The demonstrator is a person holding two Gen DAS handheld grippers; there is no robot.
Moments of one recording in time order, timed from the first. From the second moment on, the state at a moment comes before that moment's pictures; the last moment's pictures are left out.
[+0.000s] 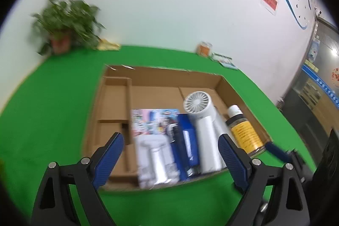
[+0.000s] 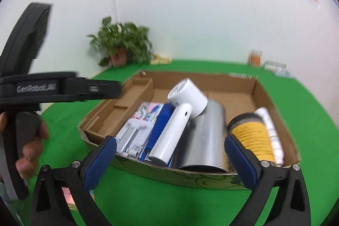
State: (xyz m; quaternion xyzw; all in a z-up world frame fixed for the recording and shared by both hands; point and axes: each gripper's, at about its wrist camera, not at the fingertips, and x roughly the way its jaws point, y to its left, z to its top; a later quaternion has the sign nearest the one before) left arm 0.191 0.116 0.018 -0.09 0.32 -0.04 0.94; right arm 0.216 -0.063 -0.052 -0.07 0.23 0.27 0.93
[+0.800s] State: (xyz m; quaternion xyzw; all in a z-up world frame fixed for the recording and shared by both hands) left arm 0.122 0.118 -0.105 -0.22 0.47 -0.13 0.85; right arm 0.098 -0.061 -0.116 -0.11 0.36 0.48 0.79
